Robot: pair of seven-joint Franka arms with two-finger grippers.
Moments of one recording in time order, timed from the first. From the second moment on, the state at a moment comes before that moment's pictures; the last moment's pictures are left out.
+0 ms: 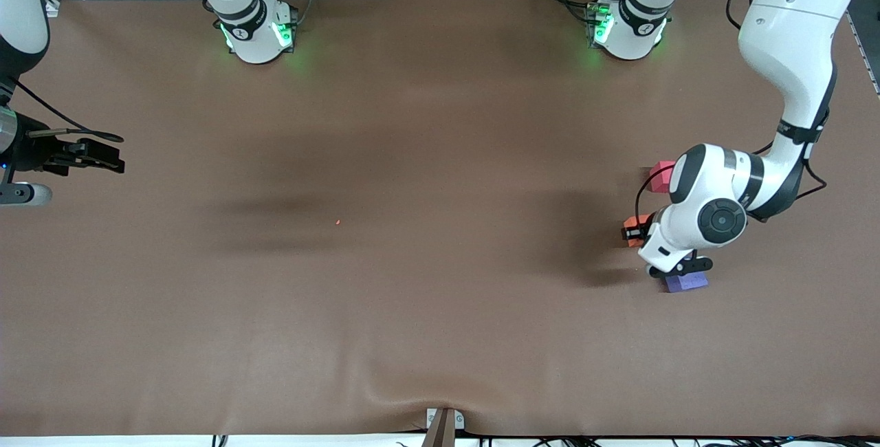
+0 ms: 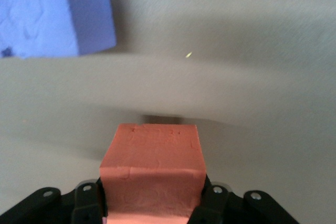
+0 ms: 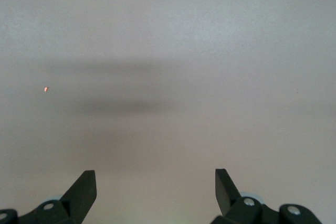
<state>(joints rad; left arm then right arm) 0.16 0.56 -0.32 -1.84 0.27 2.12 -0.43 -0.08 0.13 0.00 -1.56 -0.01 1.56 -0.11</state>
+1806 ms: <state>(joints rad) 0.33 0.54 -0.35 -1.95 0.27 2.25 -0.22 -0.12 0.14 0.00 -1.53 -0.01 1.57 -0.11</state>
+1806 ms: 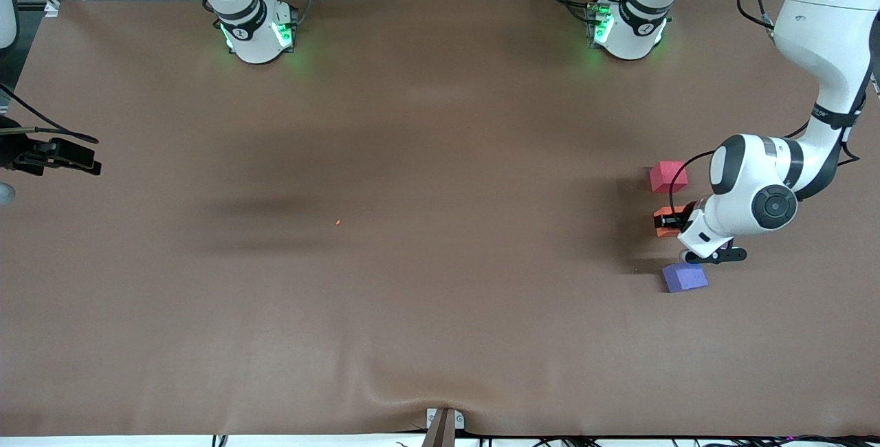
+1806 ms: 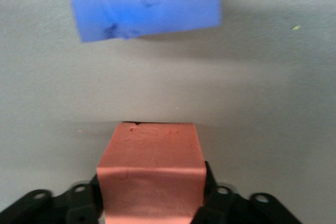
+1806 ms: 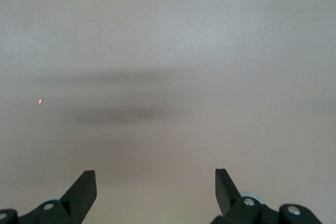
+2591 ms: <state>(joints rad) 0.33 0.36 -0.50 -1.73 0.27 2.03 -0.23 -0.12 0.14 0.00 -1.53 -0.01 1.57 -0.11</state>
